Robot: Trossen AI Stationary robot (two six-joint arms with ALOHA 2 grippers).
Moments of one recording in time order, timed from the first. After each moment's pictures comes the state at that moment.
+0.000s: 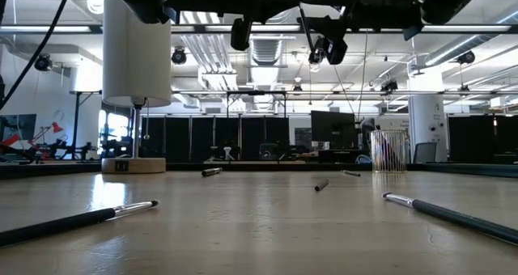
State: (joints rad) left arm 0.02 1.61 0.98 0.87 -0.31 -0.52; right arm -0.34 1.23 0.71 0.46 -0.53 0.57
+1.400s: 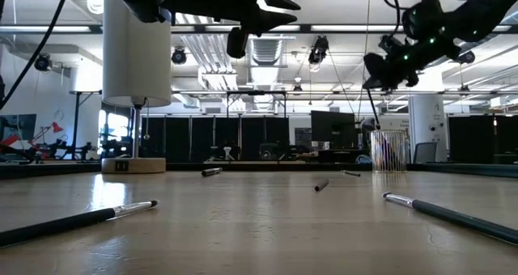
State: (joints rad) left arm 0.02 1.60 0.98 0.76 -0.32 -0.60; right arm -1.08 1.10 0.60 0.24 -0.10 -0.04
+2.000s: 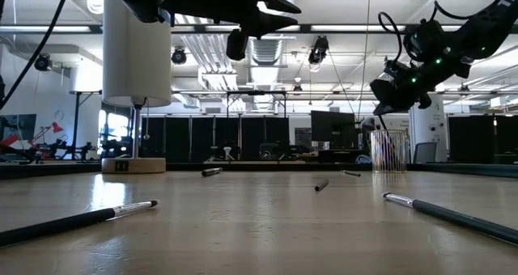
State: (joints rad) left arm 0.02 1.60 0.98 0.73 -0.31 -0.60; right arm -1.09 1.13 0.47 0.27 -0.05 -0.03
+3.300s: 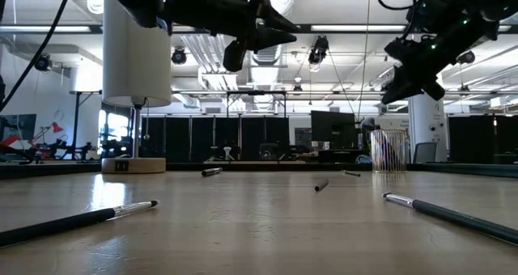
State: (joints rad) left arm 0.06 1.60 0.96 0.65 -0.25 -0.58; right arm -0.80 0.80 0.55 -0.40 -0.12 0.26
